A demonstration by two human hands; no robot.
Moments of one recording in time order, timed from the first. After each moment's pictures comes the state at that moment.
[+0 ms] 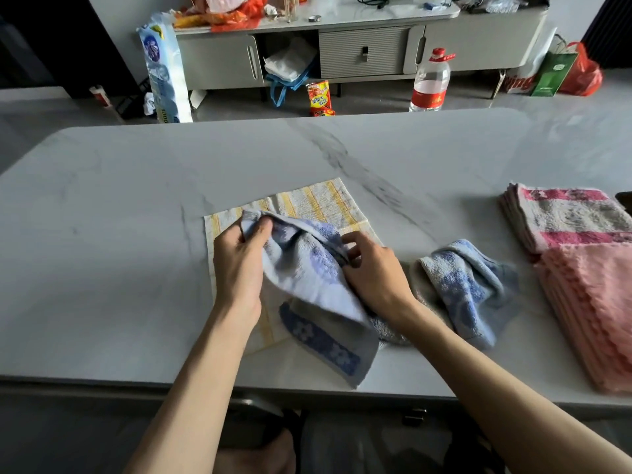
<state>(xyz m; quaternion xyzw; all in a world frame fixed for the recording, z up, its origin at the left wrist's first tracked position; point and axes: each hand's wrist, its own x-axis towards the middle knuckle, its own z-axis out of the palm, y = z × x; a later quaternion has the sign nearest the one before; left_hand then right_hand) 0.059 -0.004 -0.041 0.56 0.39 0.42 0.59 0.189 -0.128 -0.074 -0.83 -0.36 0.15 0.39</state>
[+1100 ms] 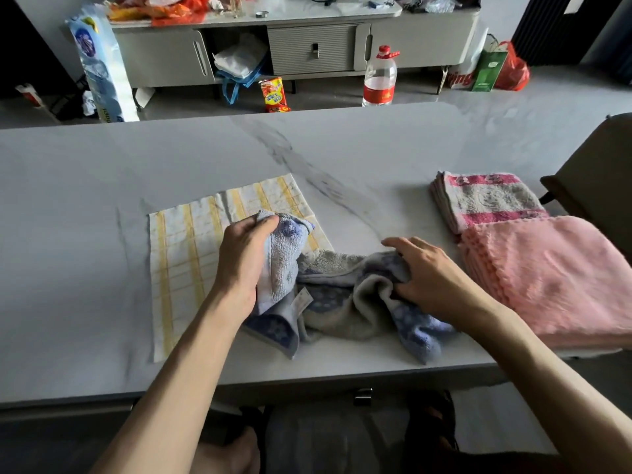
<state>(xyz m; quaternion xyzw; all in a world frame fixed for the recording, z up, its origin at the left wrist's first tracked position) 0.115 -0.058 -0.043 0.60 0.36 0.30 0.65 0.254 -0.273 -0.054 -0.88 -0.41 0.09 0.20</state>
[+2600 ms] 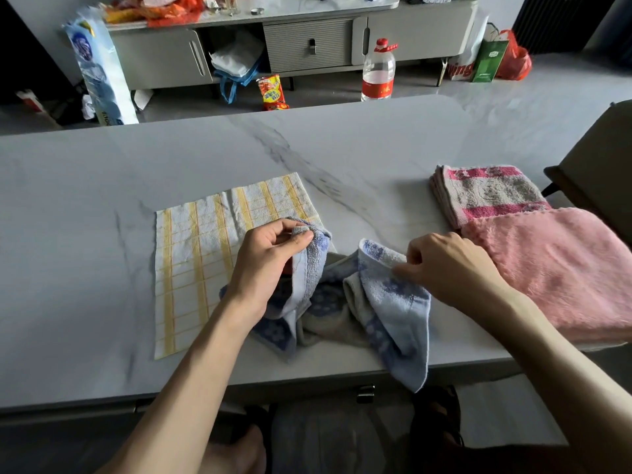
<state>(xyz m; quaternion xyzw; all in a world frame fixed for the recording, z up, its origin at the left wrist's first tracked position) 0.115 -0.078 -0.042 0.68 0.26 0.21 0.65 0.254 -0.274 -0.023 -0.94 -0.33 0.08 0.10</state>
